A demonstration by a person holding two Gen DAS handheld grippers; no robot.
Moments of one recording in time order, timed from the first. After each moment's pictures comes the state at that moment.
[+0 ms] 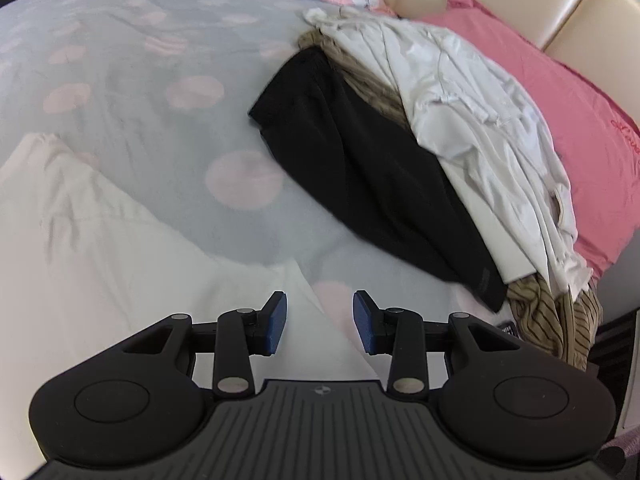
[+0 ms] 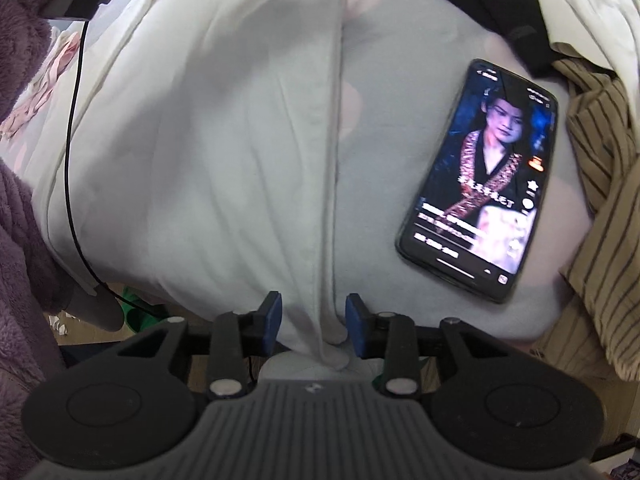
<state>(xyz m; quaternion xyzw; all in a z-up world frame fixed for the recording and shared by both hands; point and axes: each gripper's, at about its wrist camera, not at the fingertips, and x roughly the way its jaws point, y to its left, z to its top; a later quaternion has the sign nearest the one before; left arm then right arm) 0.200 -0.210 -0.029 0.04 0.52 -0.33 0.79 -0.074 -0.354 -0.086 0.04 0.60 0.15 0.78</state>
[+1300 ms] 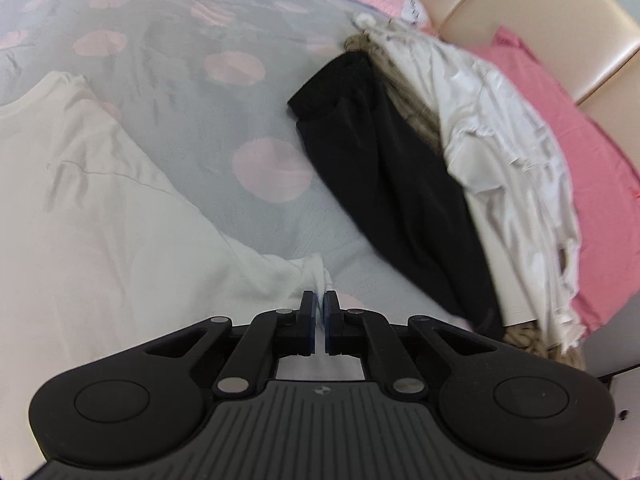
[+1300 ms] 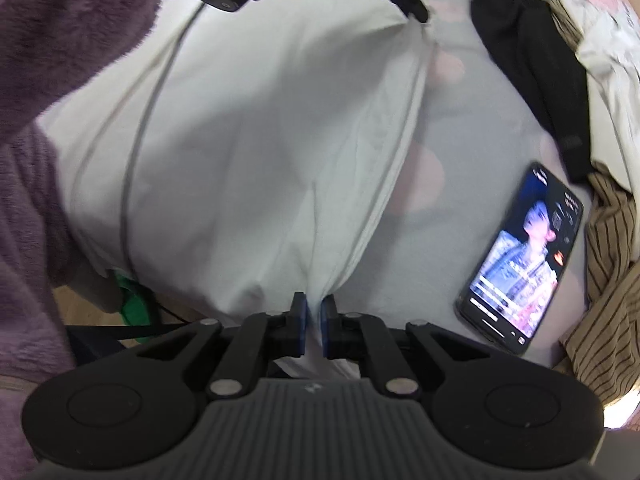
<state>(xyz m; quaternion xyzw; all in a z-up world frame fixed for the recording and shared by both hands) 0.219 -0.184 -0.037 -0.07 0.54 -0.29 0.79 -0.085 -0.274 -0.023 -0.06 0.57 0.19 0.80</state>
